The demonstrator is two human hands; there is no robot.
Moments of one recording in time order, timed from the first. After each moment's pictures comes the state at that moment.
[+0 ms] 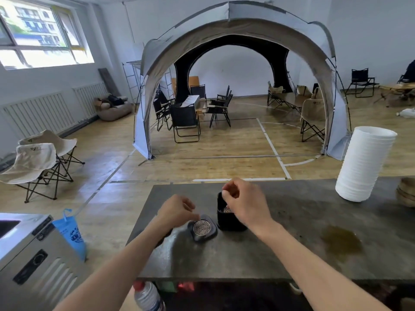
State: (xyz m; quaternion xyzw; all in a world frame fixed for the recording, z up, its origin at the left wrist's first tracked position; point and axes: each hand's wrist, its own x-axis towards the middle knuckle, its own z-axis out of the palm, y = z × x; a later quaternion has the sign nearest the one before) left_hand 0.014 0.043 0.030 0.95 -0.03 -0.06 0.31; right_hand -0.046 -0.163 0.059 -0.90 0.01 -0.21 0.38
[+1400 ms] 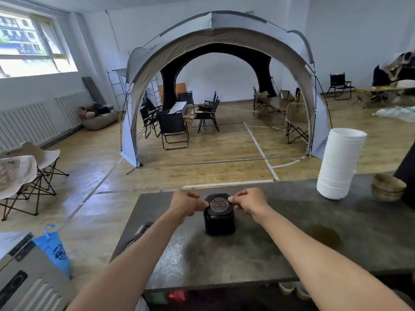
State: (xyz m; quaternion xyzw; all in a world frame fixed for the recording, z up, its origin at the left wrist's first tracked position) left_hand 0.025 -0.025 0.054 0.81 0.06 -0.12 0.57; right_hand -0.018 -0.217 0.050 -0.74 0.22 -0.01 0.63
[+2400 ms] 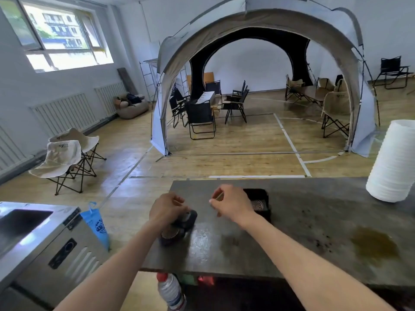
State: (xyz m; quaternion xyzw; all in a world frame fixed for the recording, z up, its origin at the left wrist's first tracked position) left_hand 0.015 0.119 0.021 0.93 0.07 0.02 0.36; right_hand -0.013 -0.089 0.045 -0.91 -0.02 -0.03 0.41
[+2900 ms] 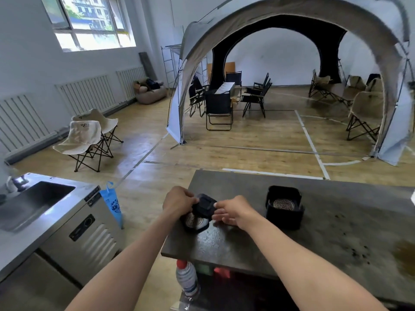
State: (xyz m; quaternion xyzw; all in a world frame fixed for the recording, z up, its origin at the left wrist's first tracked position) left_hand 0.021 0.160 0.010 0.91 0.15 0.00 0.38; right_hand 0.012 -0.013 0.002 -0.70 0.17 0.22 0.66
